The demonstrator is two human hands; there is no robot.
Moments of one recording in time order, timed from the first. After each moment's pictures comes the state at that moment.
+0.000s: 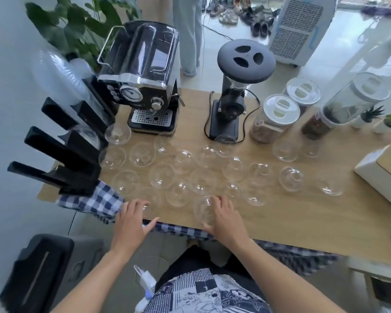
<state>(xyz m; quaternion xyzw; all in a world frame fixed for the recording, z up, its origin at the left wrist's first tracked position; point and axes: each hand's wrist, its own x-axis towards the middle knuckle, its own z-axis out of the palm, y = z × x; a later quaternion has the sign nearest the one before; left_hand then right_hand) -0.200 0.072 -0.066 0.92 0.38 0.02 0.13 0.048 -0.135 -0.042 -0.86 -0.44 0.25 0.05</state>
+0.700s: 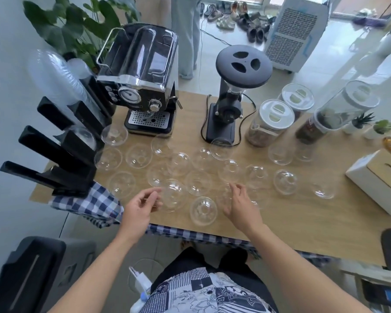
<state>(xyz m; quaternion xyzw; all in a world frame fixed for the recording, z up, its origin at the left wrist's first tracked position) -0.136 0.059 0.002 0.57 0.47 0.16 0.66 0.121 -0.150 -0.052 -0.90 -0.34 0.25 0.09</state>
